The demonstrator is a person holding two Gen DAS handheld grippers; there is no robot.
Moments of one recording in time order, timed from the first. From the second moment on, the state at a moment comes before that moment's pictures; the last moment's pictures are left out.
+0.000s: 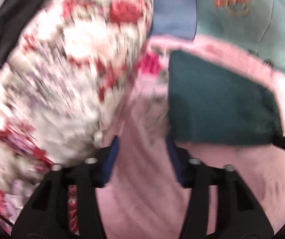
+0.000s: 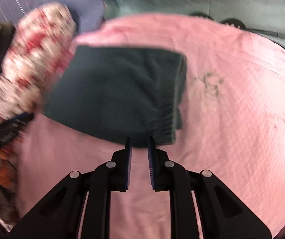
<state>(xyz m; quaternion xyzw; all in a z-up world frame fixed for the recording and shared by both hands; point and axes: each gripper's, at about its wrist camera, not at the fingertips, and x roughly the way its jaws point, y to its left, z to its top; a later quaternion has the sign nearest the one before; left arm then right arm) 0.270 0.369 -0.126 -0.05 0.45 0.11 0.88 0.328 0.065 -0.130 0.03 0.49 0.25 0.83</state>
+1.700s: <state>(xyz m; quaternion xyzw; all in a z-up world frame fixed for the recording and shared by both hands) 0.171 0.291 0.007 0.01 0.42 0.05 0.91 0.196 0.059 0.004 -0.02 0.42 0.16 0.89</state>
